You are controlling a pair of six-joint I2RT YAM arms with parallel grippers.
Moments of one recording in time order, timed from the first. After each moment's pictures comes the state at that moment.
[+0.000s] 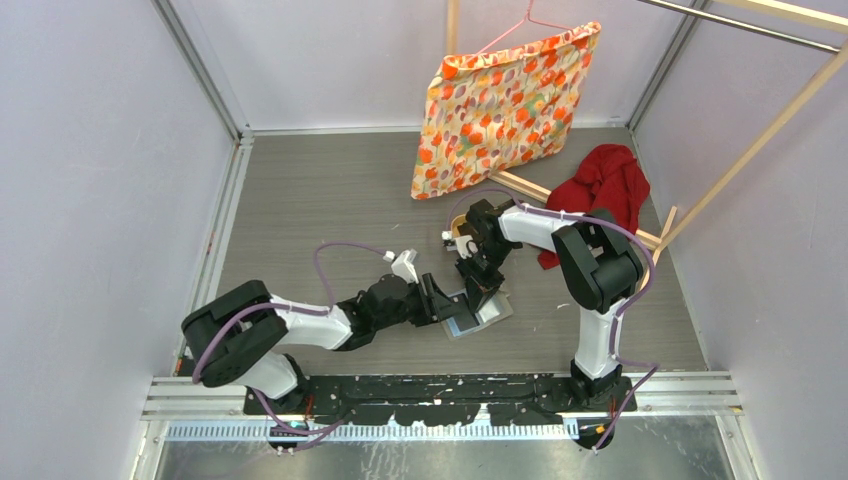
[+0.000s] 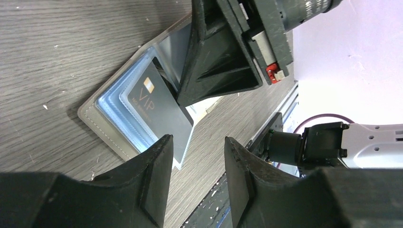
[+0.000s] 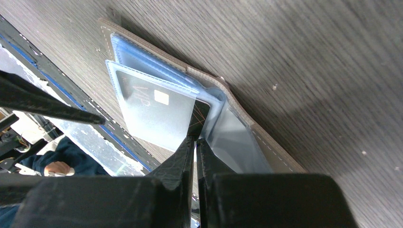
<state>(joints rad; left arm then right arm) -0.99 1.47 0.41 0.64 0.03 -1.08 0.53 1.94 1.19 -0.89 -0.57 -0.12</state>
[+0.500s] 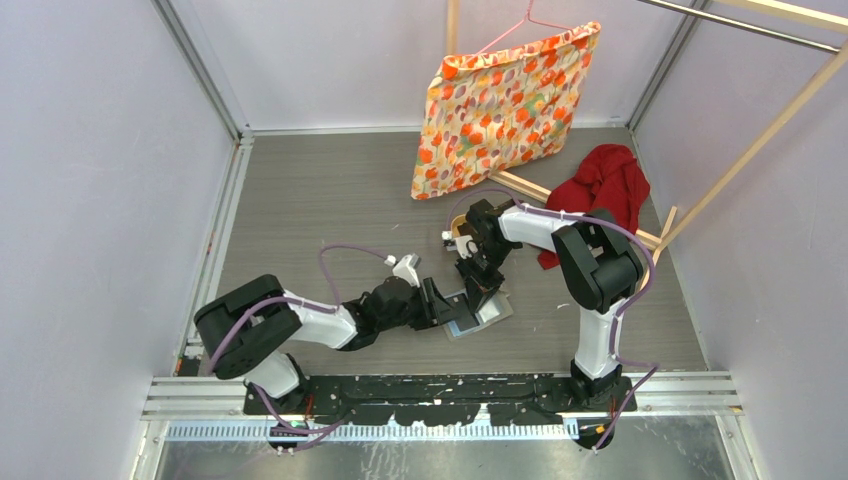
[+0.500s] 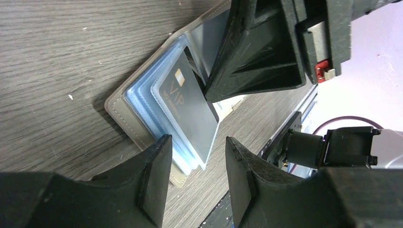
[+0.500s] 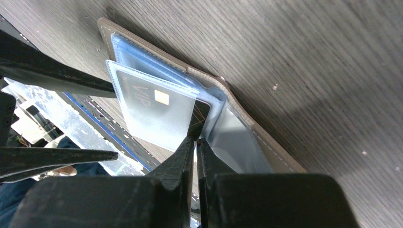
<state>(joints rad) -0.99 1.53 0.41 0.64 0.03 -1.08 0.53 1.94 1.19 -0.89 -0.57 -0.12</state>
